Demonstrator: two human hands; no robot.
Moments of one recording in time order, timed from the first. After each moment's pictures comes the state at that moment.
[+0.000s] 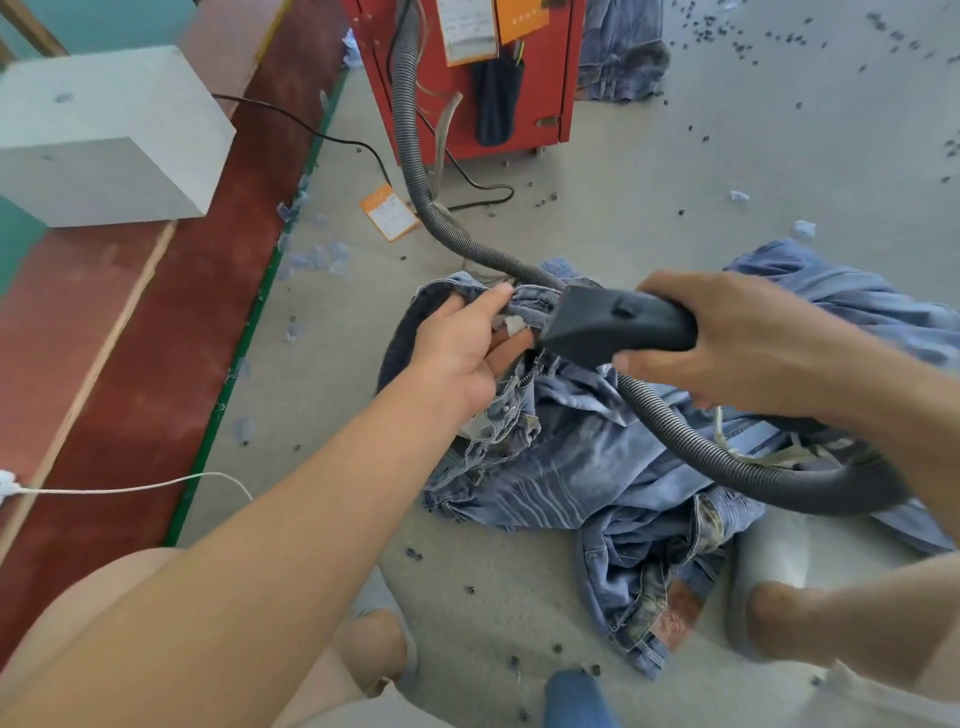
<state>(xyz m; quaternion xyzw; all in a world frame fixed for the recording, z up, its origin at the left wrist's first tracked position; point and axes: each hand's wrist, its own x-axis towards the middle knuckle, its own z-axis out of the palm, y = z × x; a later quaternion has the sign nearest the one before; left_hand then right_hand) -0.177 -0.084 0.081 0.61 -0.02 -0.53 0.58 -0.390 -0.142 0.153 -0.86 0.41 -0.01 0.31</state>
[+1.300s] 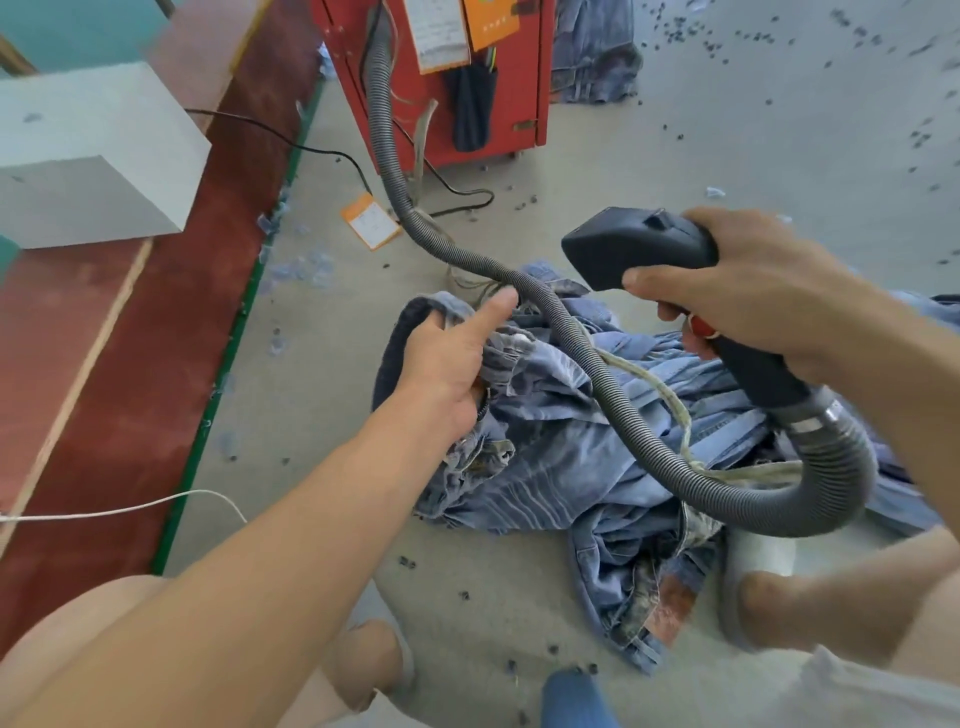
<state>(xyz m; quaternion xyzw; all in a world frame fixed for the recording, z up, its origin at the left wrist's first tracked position) -0.189 -0.075 0.076 0.61 -0.07 -0.53 0.58 -0.399 -0.168 0.152 -0.71 0.51 -0.17 0.46</state>
